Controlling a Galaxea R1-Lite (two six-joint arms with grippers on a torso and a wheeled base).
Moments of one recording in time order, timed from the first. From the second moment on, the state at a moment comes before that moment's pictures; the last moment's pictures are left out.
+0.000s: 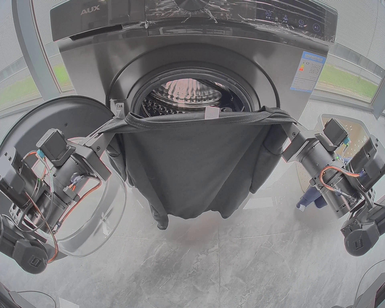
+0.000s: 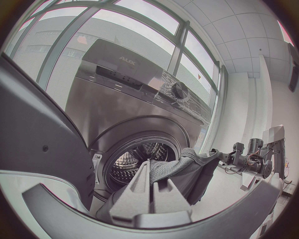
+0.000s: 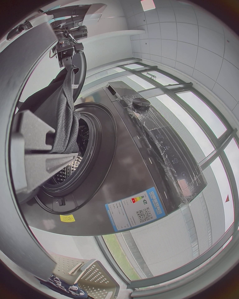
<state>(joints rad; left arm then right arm) -0.43 1.59 -0.43 -1.55 -0.11 -0.14 0.60 1.70 -0.59 -1.54 -0.13 0.14</state>
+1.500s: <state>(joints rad) -0.57 1.64 -0.47 -1.55 -0.14 -0.13 0.69 1.81 -0.42 -1.54 -0.09 0.17</state>
